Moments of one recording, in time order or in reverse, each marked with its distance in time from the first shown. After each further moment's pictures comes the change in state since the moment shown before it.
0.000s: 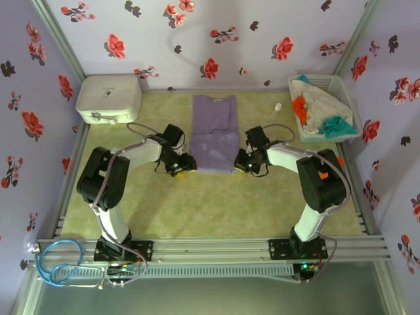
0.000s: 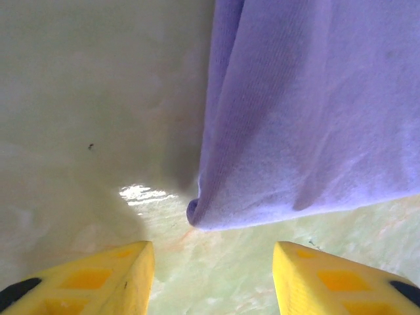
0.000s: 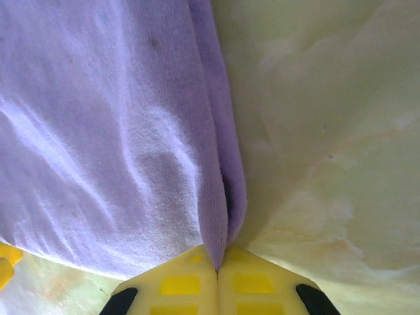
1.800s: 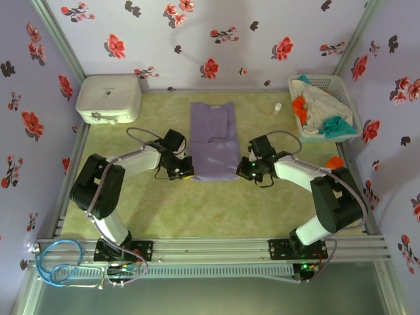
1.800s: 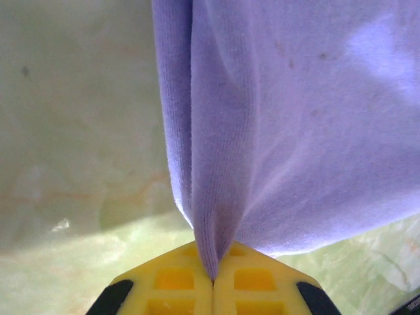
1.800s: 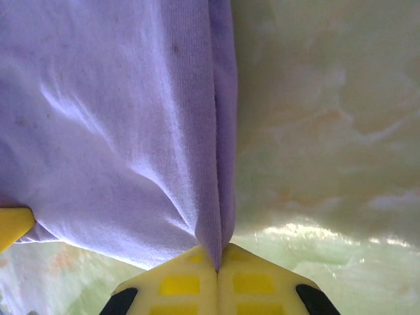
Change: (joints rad) left arm -0.057 -0.106 -0.113 0.087 0.017 -0.065; right arm 0.051 -0.224 -0.187 0.026 -0.005 0.003
